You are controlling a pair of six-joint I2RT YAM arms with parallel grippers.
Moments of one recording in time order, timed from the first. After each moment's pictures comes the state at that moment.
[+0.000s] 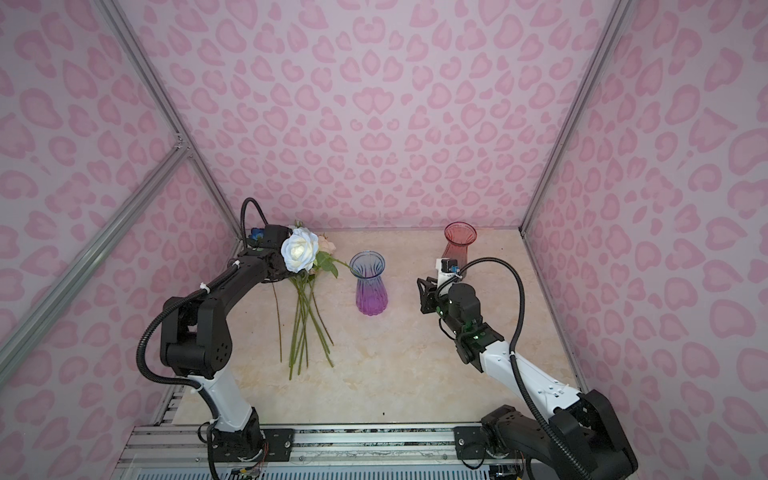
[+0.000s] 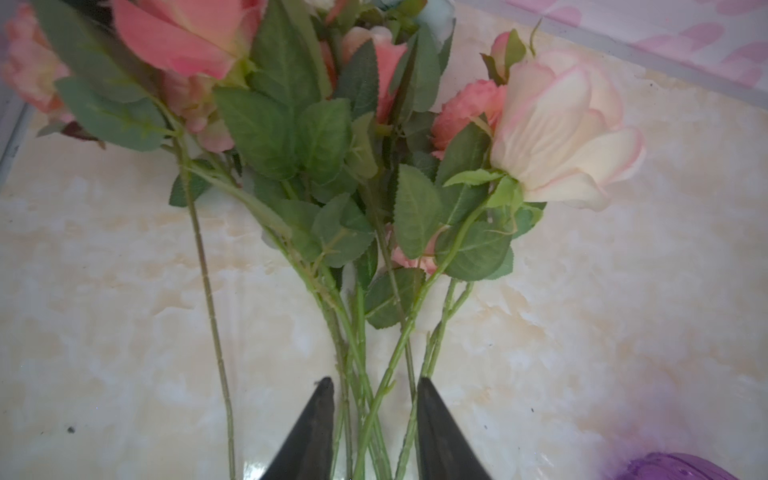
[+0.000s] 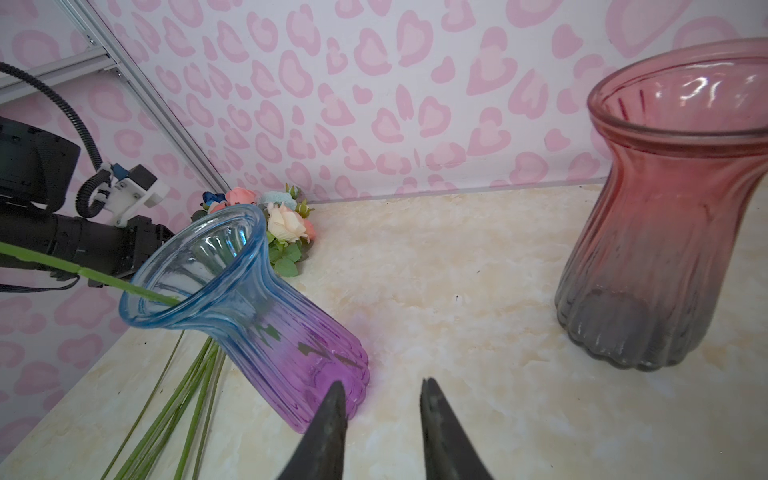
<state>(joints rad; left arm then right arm) -0.13 1.88 1.47 -0.57 -0.10 -0.35 0.45 1.15 0.58 0.32 0.00 0.35</state>
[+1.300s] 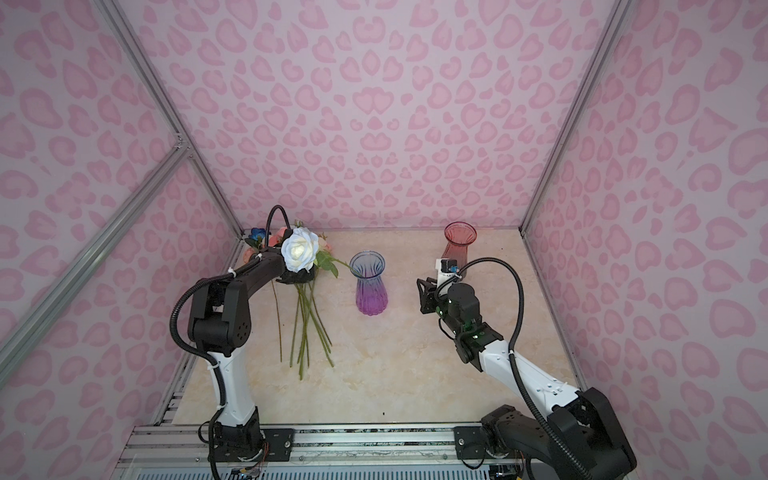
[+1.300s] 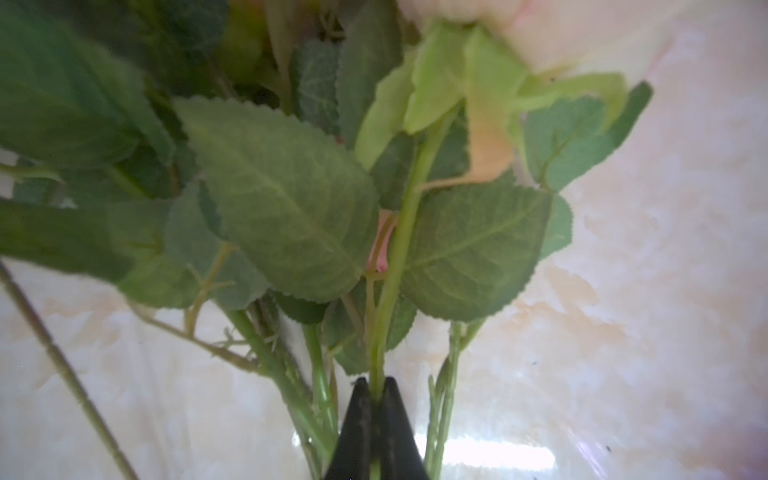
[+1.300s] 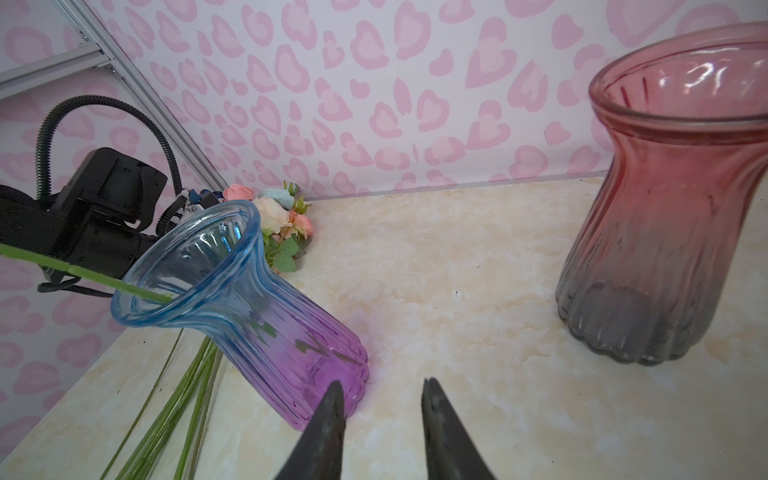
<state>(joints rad) -0.16 2.05 1.55 -0.62 -0.09 -0.24 0.45 1.16 0.58 0.32 0.00 0.36</state>
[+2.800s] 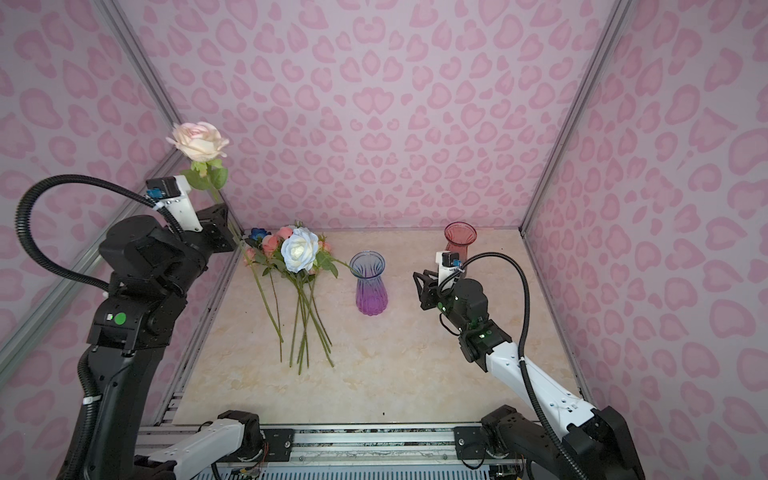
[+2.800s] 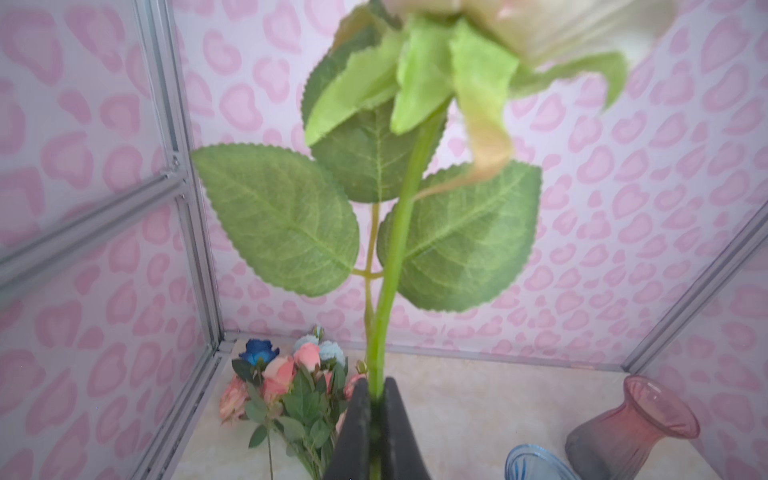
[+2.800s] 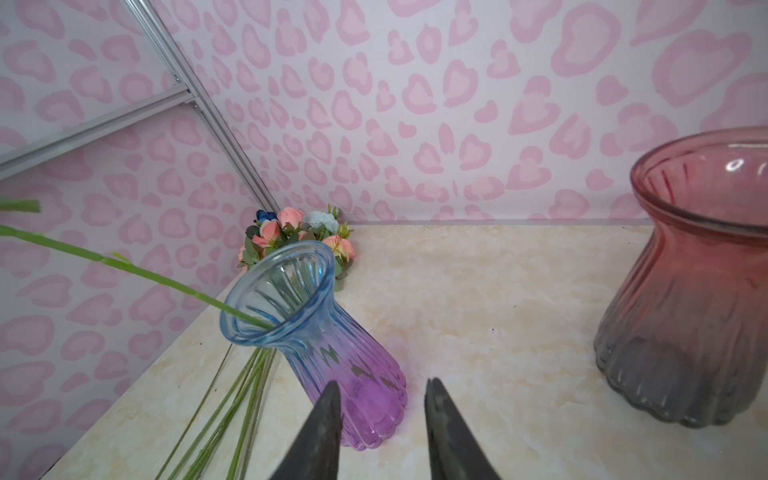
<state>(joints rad) -0.16 1.08 1.67 -0.58 -0.10 -0.16 0.45 1.06 0.69 0.24 -0.11 0.34</state>
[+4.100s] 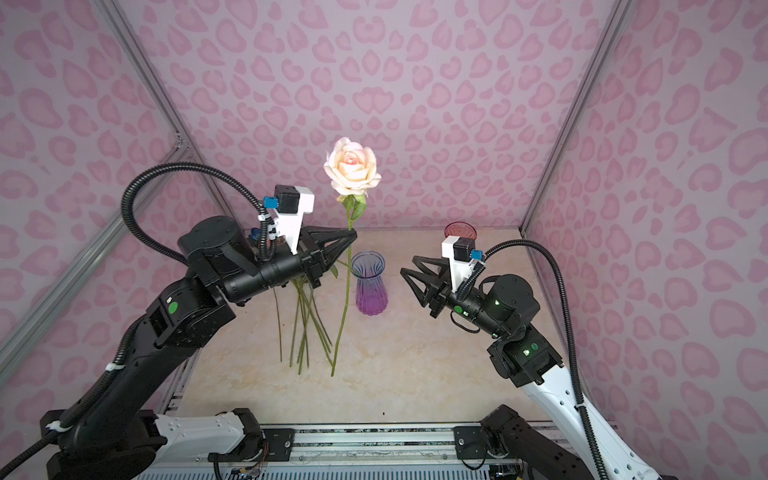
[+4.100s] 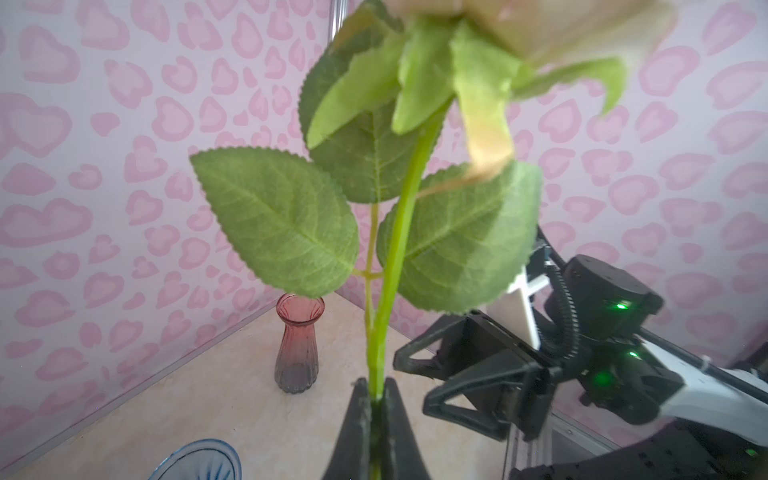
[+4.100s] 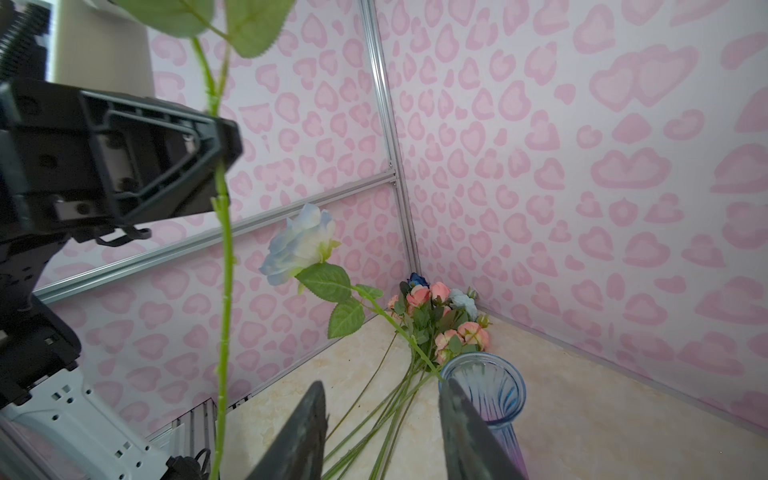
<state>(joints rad) -0.85 1.26 1.72 -0.46 0.16 -0.16 0.55 0.84 1.00 -0.04 -0.41 0.27</state>
